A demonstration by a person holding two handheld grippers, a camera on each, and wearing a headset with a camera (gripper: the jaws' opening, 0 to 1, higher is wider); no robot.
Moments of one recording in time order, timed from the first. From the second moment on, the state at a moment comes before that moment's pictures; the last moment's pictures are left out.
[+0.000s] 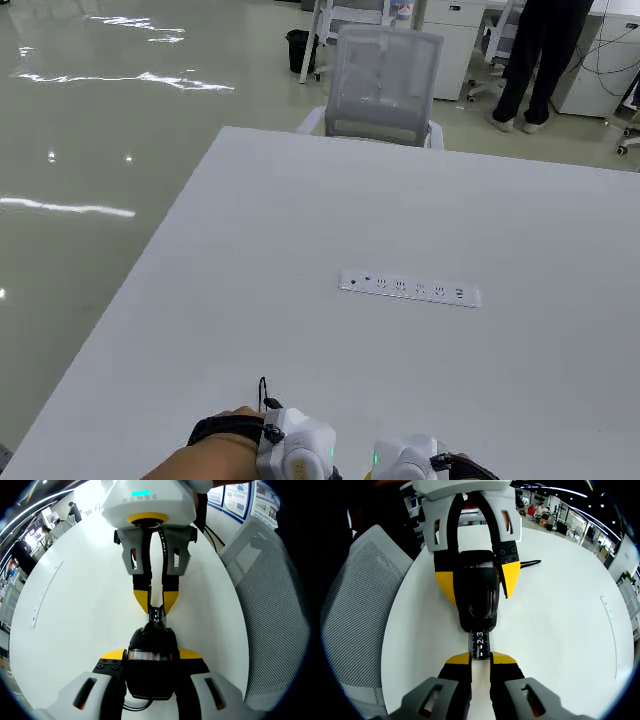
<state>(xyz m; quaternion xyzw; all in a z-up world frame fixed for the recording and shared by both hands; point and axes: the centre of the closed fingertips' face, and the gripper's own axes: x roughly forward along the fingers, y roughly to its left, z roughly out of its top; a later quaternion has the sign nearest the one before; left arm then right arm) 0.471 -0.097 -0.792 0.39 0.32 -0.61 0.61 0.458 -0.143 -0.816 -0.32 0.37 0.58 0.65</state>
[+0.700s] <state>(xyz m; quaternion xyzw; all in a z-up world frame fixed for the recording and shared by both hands) 0.470 -0.098 -0.791 0.39 0.32 -0.61 0.61 0.457 -0.160 -0.819 -0.32 0.38 0.57 0.66</state>
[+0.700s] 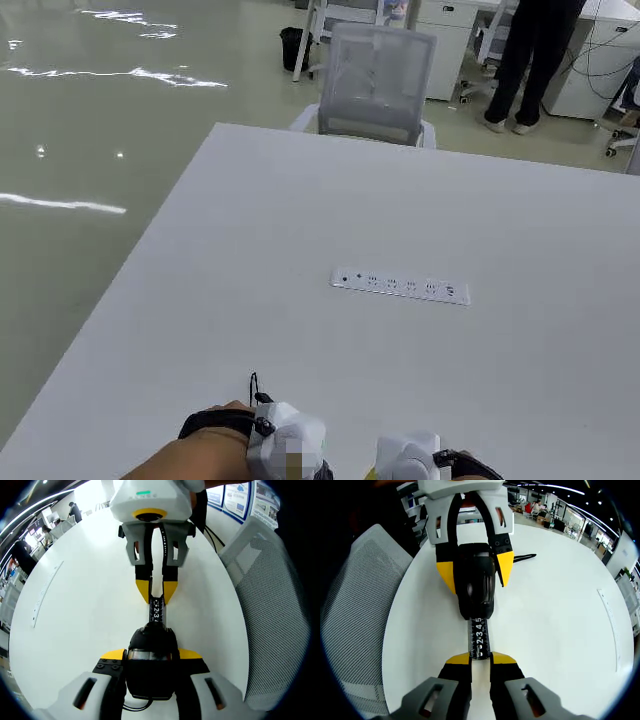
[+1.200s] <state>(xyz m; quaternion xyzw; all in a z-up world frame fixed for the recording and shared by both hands) 0.470 -0.097 -0.790 0.39 0.32 -0.61 0.61 0.456 -0.169 -0.820 -0.32 0.38 0.57 0.66</state>
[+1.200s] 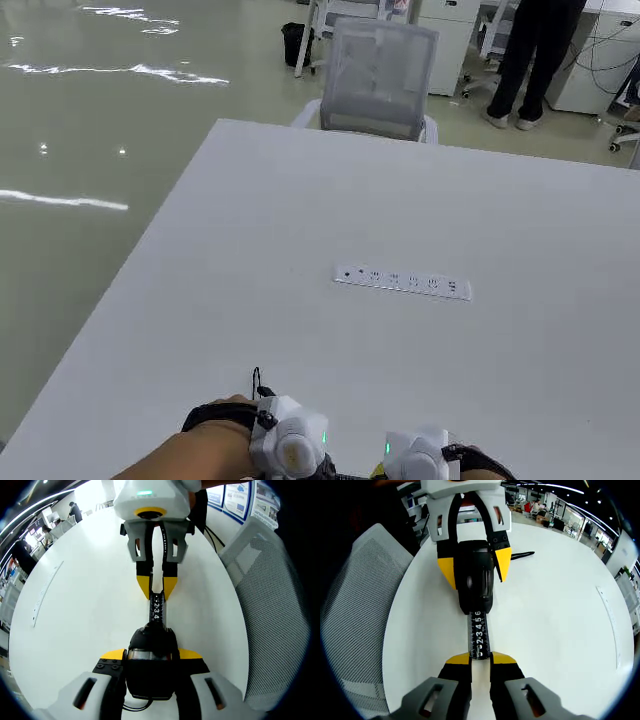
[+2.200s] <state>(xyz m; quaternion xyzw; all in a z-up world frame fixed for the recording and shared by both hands) 0.470 -0.097 -0.792 0.39 0.33 -0.61 0.61 0.453 -0.190 -0.817 -0.32 0.39 0.56 0.66</state>
